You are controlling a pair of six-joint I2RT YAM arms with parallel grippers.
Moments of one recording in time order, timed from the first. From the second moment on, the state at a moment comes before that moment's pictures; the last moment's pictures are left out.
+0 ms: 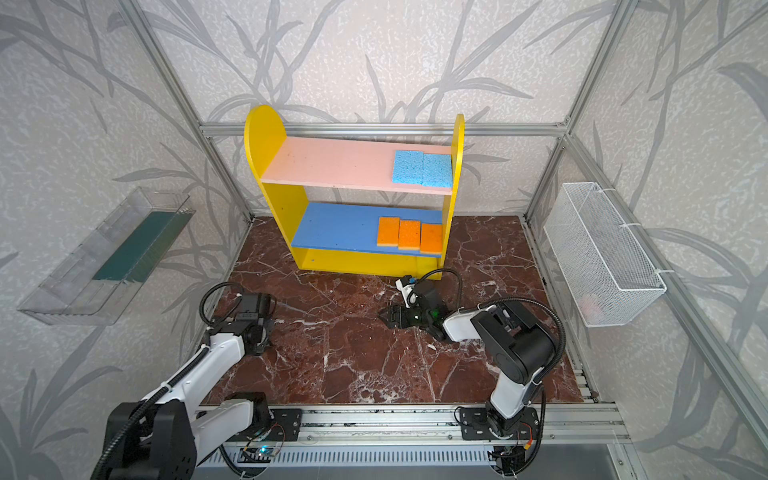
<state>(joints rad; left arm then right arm) -0.06 1.08 0.49 -0.57 -0.40 -1.26 0.60 1.71 0.60 0.43 -0.42 0.53</state>
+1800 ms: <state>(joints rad) -0.80 1.46 0.71 -0.08 -0.15 -0.77 0.20 0.87 0.29 -0.21 -0.44 0.55</state>
